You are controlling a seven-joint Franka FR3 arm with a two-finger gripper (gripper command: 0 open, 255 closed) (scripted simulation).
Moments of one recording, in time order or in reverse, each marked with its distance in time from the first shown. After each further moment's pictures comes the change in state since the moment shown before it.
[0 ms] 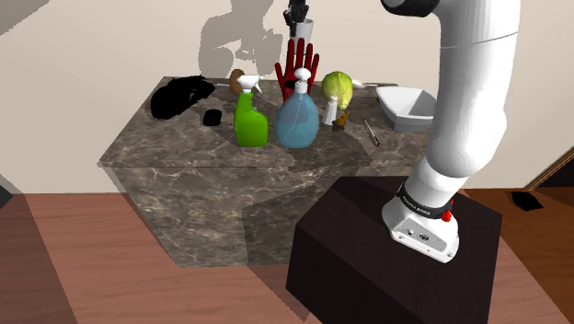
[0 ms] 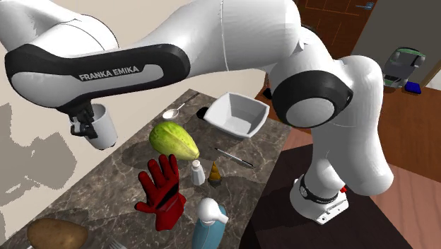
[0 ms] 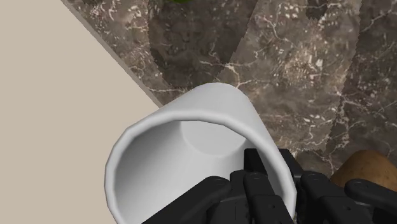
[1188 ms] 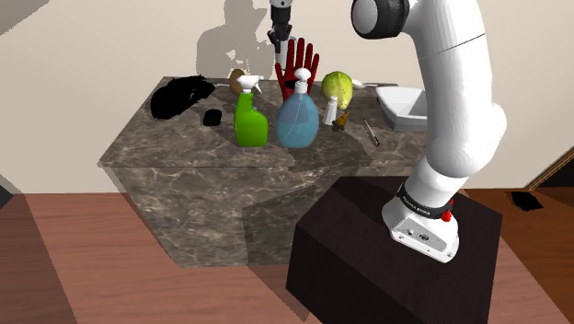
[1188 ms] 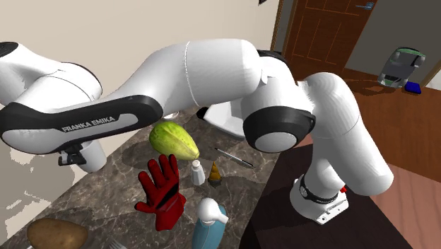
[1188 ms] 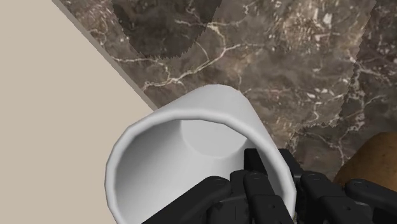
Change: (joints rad) arm 0.003 0.217 0.027 0.157 0.034 0.053 0.048
